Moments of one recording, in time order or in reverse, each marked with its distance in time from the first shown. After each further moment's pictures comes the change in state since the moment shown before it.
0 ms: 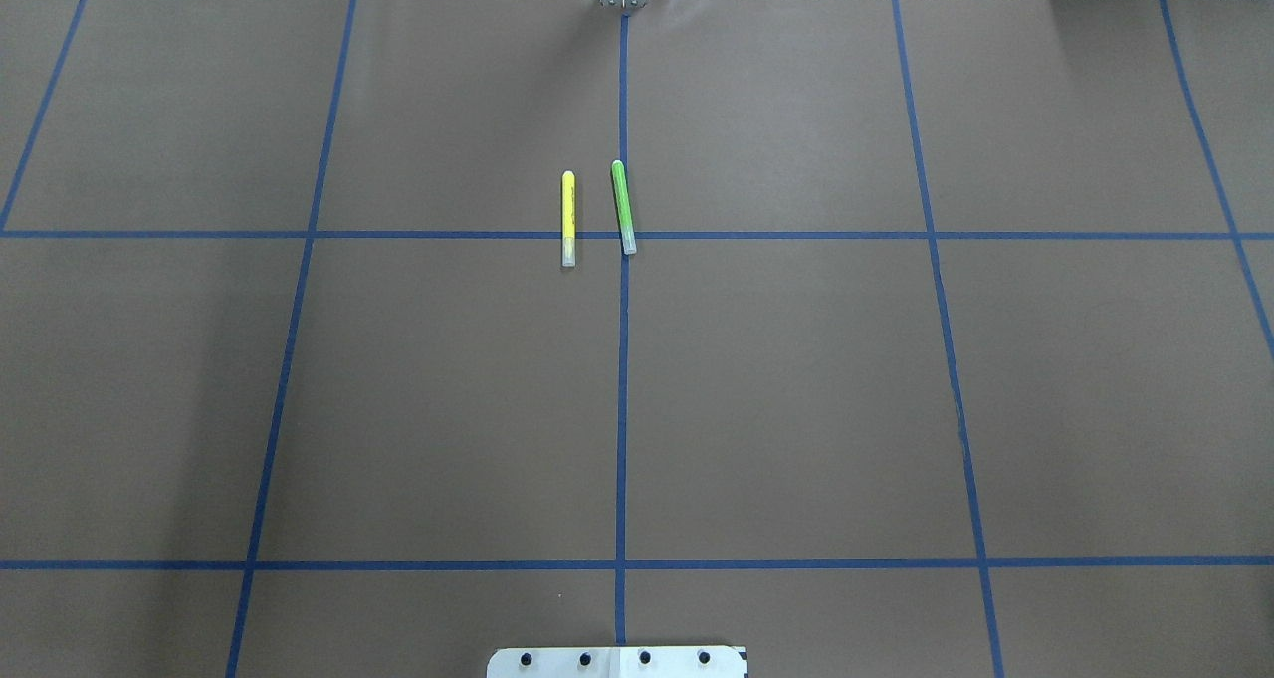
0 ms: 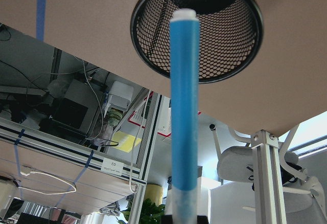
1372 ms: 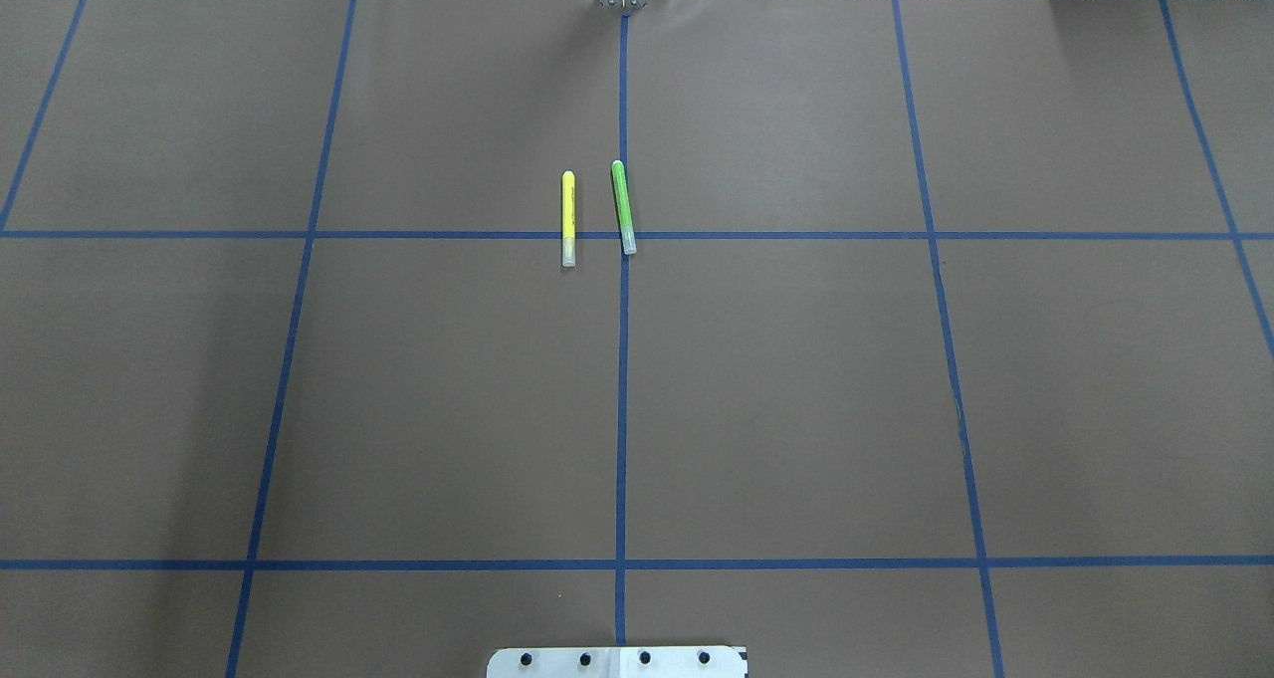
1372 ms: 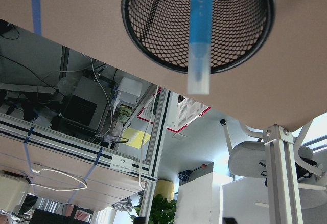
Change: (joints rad) left arm 0.000 0.000 0.001 -0.002 0.000 0.002; right arm 0.002 0.003 -0.028 -0.010 0.016 0.002
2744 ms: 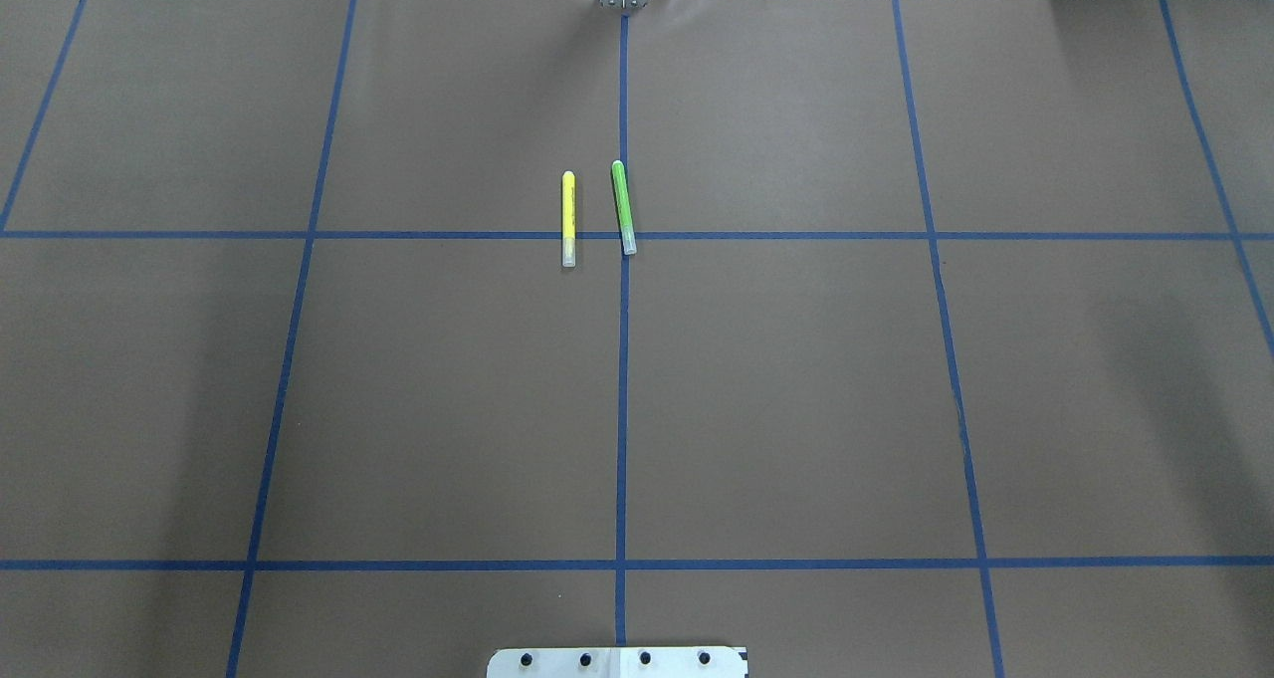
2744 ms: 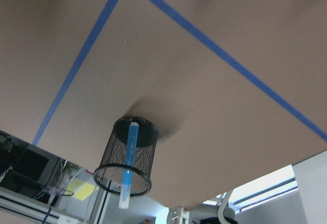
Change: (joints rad) left arm 0.000 0.000 0.017 0.003 0.000 -0.007; right arm 0.006 0.537 0.058 -0.191 0.059 0.005
